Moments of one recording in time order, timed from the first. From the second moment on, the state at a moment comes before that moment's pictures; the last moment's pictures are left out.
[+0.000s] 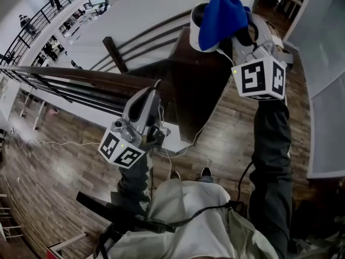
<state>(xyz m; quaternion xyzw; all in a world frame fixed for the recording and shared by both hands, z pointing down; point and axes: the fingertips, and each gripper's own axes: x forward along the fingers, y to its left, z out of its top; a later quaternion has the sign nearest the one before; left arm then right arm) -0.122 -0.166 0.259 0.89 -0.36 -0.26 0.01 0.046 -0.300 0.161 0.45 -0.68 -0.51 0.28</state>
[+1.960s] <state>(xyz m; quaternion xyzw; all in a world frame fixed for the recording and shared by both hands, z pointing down) -0.092 -0.156 0.274 0.89 -0.36 -0.28 0.04 0.077 -0.154 0.173 0.45 -0.83 -0.33 -0.04</state>
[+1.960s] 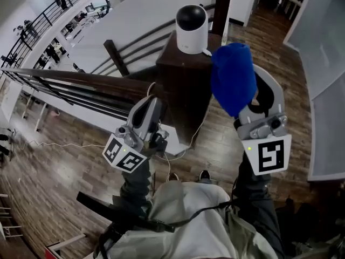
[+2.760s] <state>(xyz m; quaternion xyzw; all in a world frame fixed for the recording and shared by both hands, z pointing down) -0.044 -0.141 0.287 0.90 -0.34 -0.27 0.05 0.074 -0.111 0.255 0.43 -0.88 -0.21 -0.03</state>
